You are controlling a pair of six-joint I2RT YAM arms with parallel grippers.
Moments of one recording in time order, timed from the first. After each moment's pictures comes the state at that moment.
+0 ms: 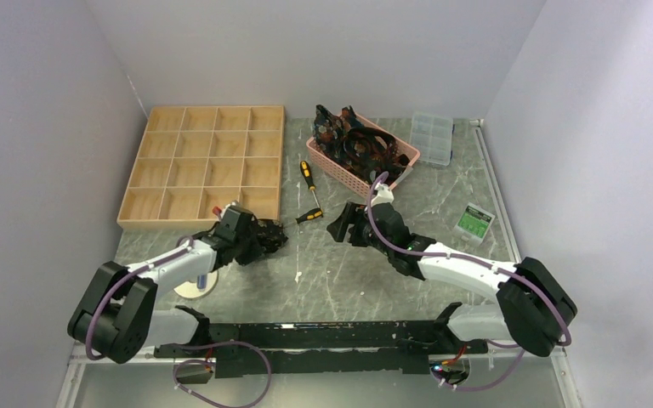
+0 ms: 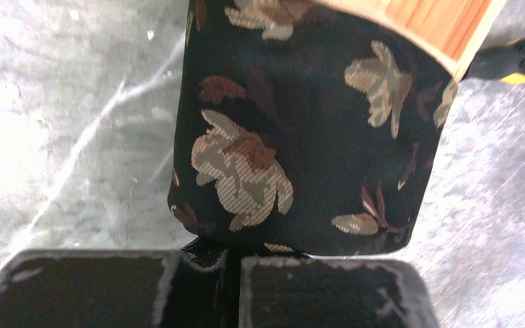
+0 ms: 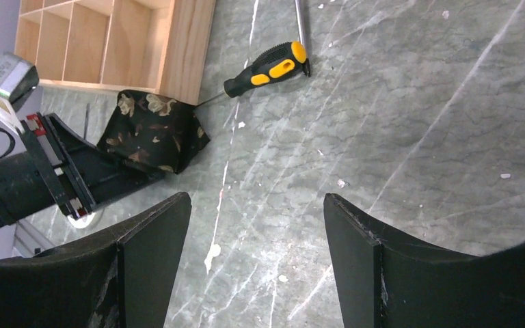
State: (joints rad) left arm -0.46 1.26 0.51 -0.23 -0.06 -0.93; right arm 0.76 1.26 0.56 0.21 0.11 0.77
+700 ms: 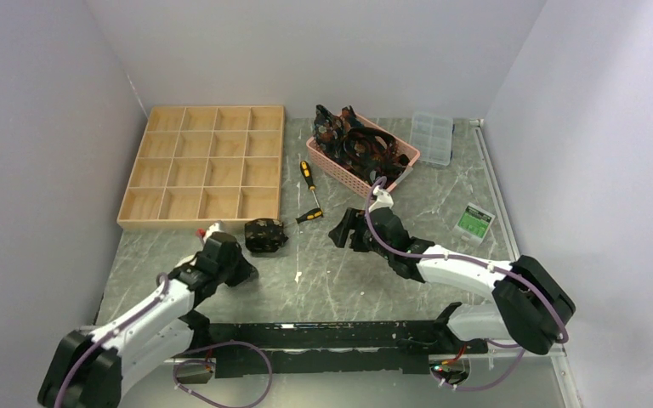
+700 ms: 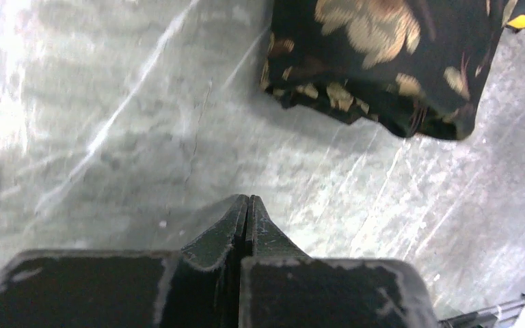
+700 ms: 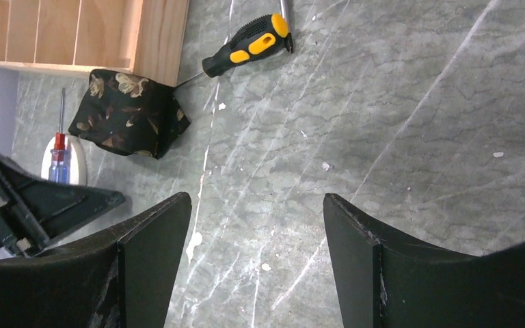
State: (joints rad) left arm -0.45 0.91 0.29 -0.26 -0.06 -0.97; right arm 0.76 1.26 0.52 0.22 0.10 0.76
